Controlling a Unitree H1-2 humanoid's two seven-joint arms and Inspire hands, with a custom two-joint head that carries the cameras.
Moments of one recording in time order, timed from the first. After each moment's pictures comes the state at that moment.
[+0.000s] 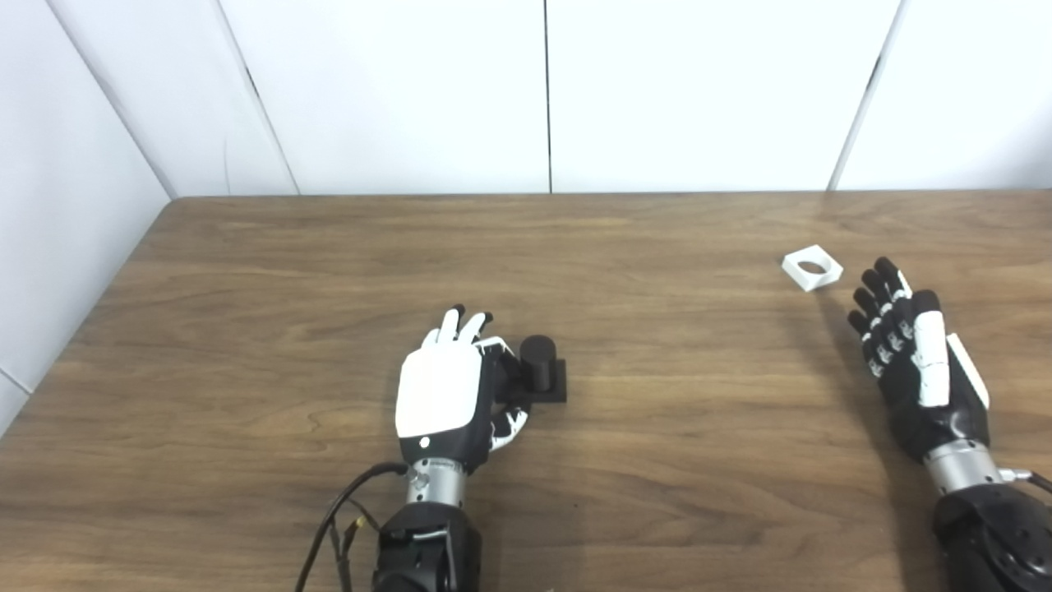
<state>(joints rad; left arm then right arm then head) 0.02 0.04 -0.41 -0.25 1.21 0.42 0.02 -0.09 -0.23 -0.18 0.03 0.26 0.02 0.18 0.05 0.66</state>
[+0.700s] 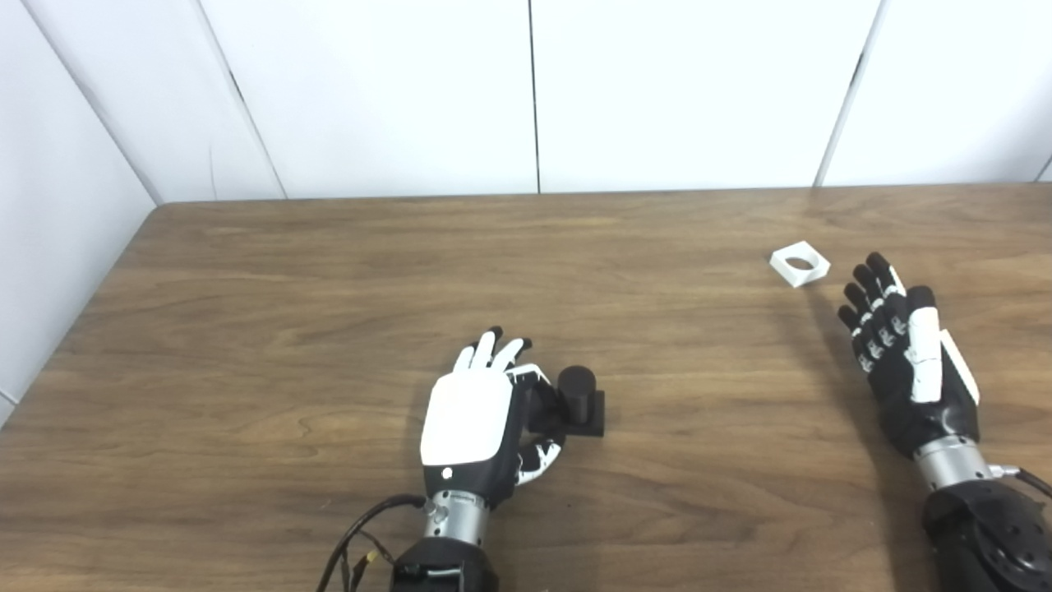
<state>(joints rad) 0.08 0.03 -0.47 -0.28 1.22 0.36 0.01 -0.08 -0.22 -0.19 0.02 0.28 0.02 0.18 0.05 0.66</state>
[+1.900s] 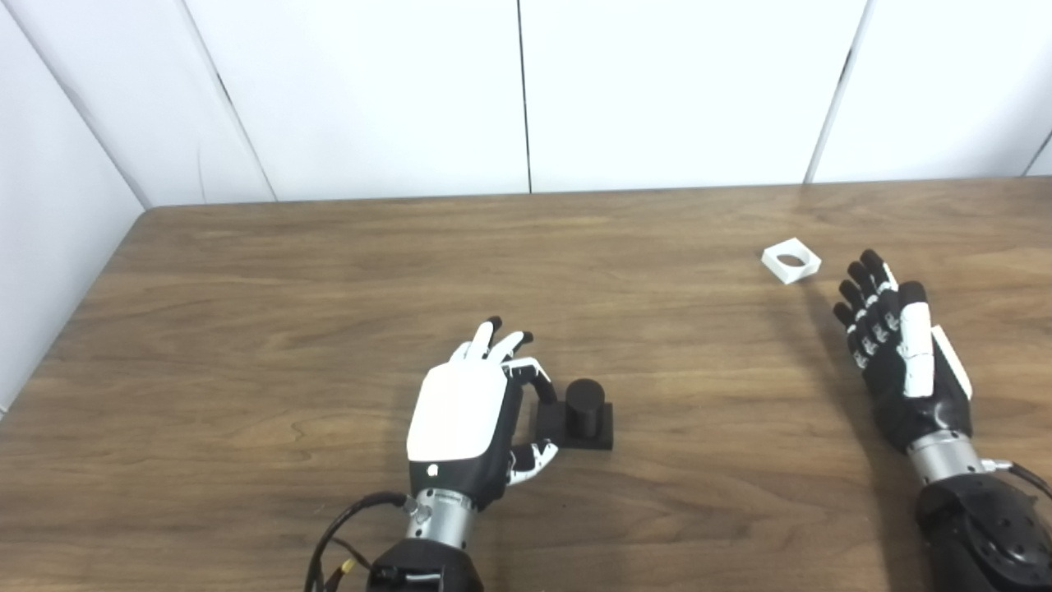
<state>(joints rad) 0.11 0.03 -0.44 -0.47 1.29 0.35 -0.16 -0.10 -0.22 -0.18 0.03 0.27 0.03 0.16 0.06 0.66</state>
